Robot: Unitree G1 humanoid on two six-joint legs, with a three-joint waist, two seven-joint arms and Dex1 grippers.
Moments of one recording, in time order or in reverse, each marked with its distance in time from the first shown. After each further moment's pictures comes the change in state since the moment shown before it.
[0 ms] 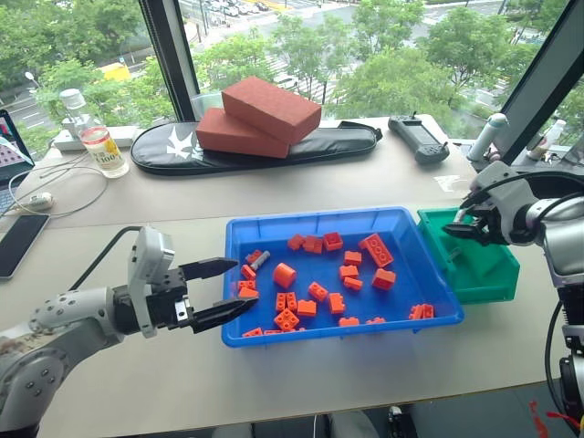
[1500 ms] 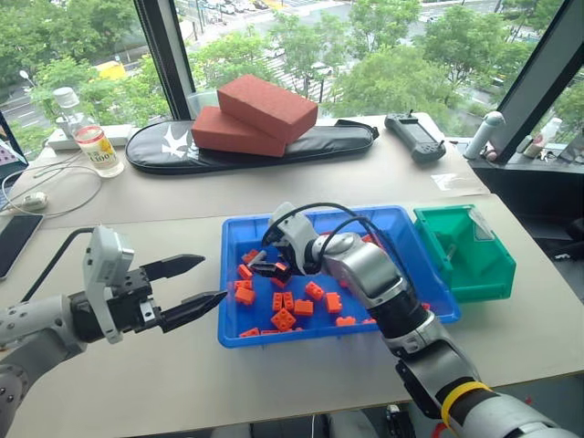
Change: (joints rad) left arm 0.145 0.030 0.210 -0.020 -0.024 0.004 0.017; right arm -0.120 0.816 0.411 -0.099 0.178 0.102 -0.348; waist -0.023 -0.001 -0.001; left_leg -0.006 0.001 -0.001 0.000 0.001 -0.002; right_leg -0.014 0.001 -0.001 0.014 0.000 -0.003
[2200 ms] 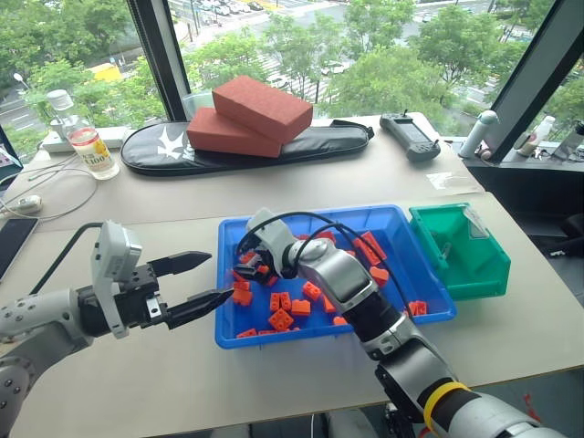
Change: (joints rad) left arm -0.046 0.005 -0.033 0.006 0.000 0.014 -0.004; right arm -0.024 0.117 0.025 0.136 -0.087 -0.112 -0.045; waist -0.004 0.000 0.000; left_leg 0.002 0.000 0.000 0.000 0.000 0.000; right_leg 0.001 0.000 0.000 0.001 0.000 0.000
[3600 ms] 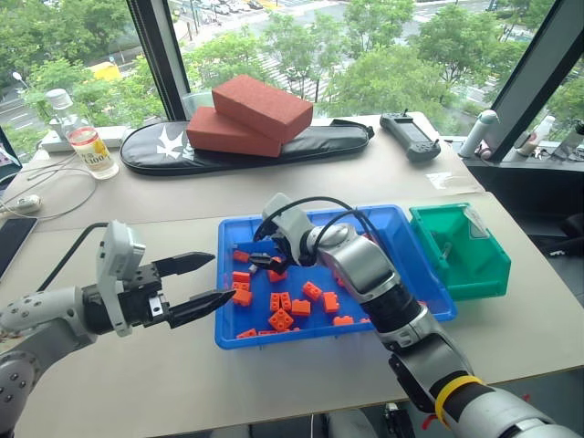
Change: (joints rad) left arm -0.024 0.000 -0.032 0.027 0.007 0.000 -0.023; right arm -0.024 -0.111 -0.034 -0.162 -0.006 0.126 0.100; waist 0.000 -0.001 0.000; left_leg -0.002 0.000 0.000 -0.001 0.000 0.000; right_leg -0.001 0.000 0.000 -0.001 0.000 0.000
